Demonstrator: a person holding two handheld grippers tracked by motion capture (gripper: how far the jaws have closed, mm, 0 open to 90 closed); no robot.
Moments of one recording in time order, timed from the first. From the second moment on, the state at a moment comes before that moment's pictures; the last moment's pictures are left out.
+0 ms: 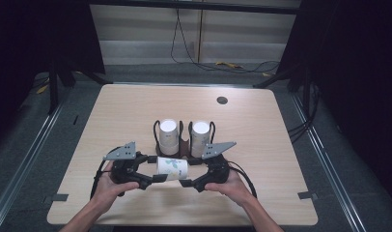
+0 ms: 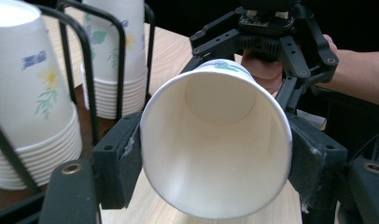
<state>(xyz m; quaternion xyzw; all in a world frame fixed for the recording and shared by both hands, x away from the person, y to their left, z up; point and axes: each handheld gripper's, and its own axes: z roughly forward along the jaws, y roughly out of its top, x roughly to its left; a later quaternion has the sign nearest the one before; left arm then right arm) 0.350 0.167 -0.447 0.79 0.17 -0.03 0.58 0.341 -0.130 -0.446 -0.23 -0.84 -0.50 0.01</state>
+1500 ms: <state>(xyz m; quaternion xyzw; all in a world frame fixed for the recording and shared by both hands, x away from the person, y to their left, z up) 0.384 0.232 -0.427 0.82 0.29 0.01 0.49 0.340 -0.209 -0.446 -0.37 -0.79 -0.48 -0.10</state>
